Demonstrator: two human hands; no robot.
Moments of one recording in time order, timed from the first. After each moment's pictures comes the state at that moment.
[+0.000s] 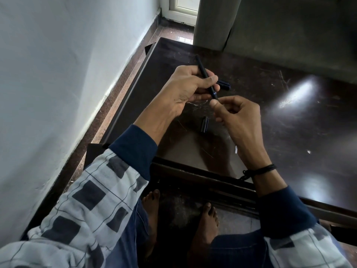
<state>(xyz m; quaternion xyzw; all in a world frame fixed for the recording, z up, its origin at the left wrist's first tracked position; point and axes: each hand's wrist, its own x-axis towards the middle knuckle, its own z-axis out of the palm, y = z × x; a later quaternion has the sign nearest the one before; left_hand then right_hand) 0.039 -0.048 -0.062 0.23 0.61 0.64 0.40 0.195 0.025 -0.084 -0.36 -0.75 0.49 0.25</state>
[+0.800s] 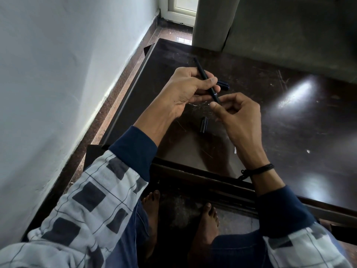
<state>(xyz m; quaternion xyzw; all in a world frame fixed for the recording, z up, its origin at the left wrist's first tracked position) 0.043 -0.049 -0.061 0.22 0.60 0.65 0.41 0.195 0.024 -0.082 -0.36 -0.77 0.46 0.27</state>
